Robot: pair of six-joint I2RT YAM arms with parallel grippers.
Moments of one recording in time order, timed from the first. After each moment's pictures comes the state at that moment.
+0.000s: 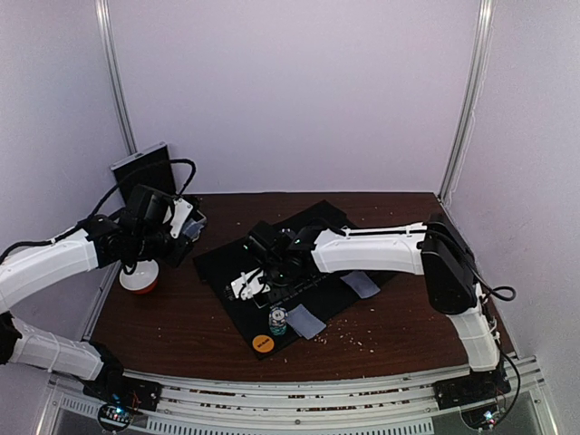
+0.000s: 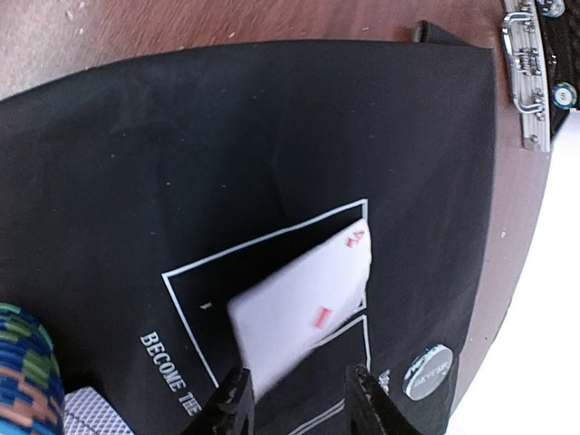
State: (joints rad) left arm -0.58 1.17 0.91 -0.50 -0.30 0.12; right arm 1.07 2.25 1.84 -0.60 0.21 -1.02
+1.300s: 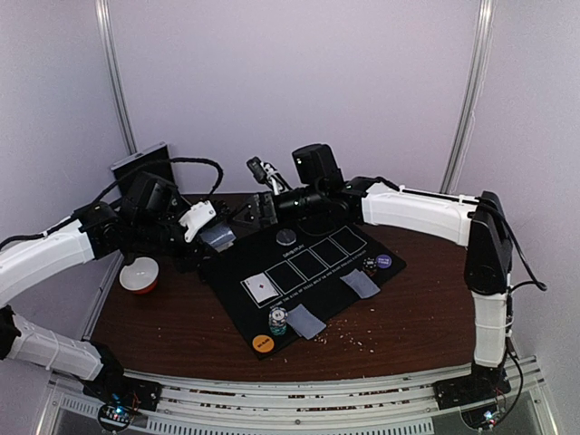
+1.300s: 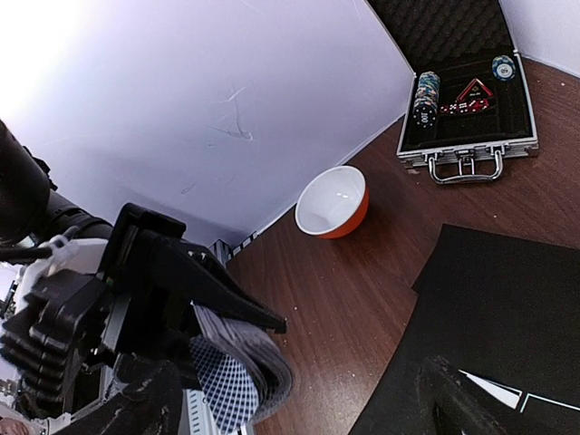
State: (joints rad) left arm -0.68 1.18 1.04 -0.61 0.11 0.35; right arm 0.84 2.03 1.79 -0.14 -0.62 0.43
